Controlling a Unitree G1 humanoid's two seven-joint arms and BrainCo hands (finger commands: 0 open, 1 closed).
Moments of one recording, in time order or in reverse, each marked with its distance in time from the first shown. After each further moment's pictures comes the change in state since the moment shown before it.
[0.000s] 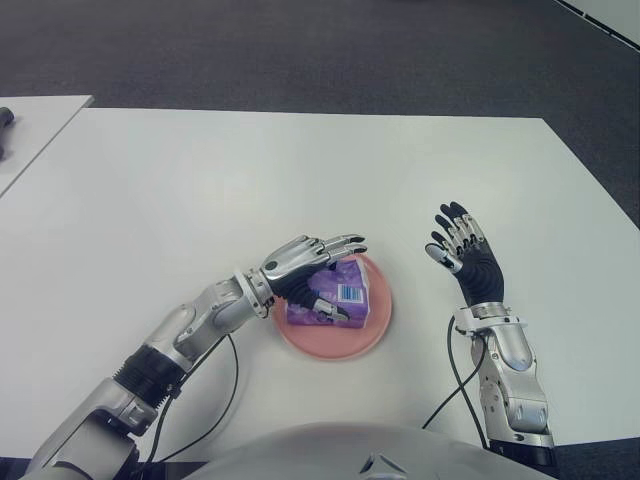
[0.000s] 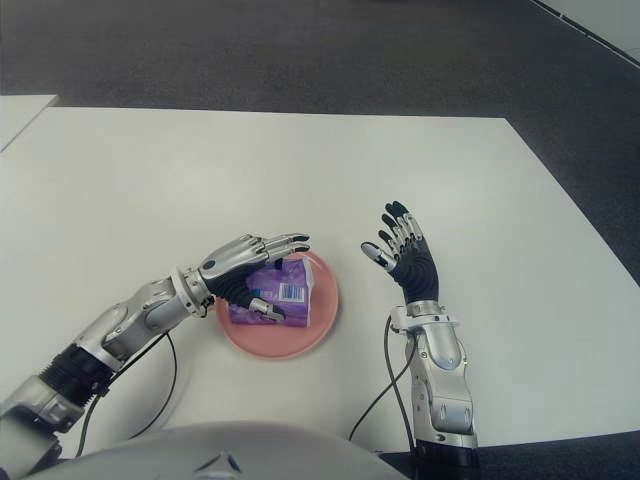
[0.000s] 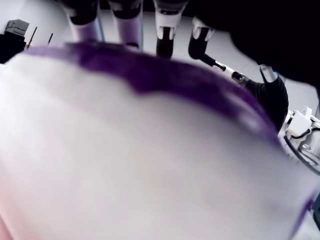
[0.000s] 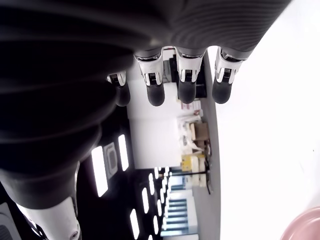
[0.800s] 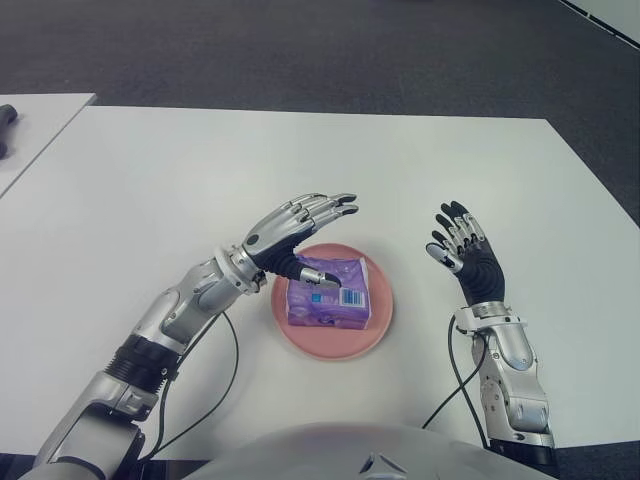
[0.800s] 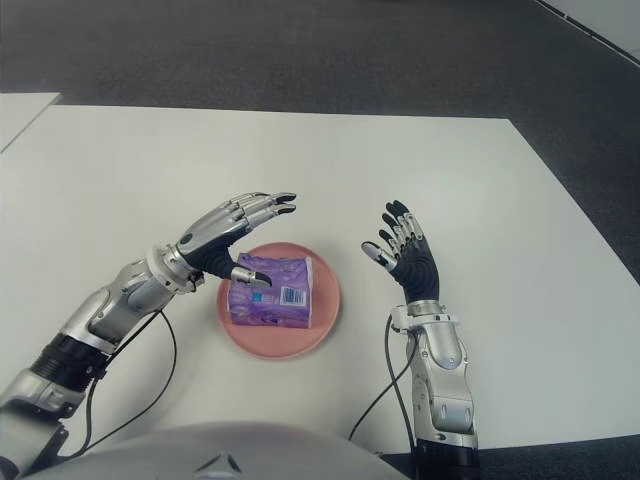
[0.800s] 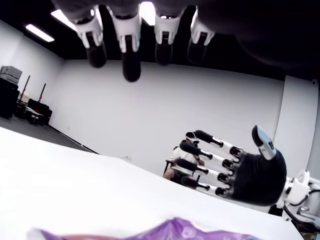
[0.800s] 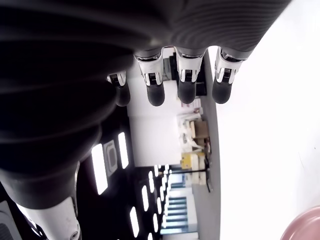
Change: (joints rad) left arm -0.029 -0.022 0.177 -0.033 -0.041 -0.087 0.062; right arm -0.001 0.000 -0.005 0.000 0.000 0.000 0.007
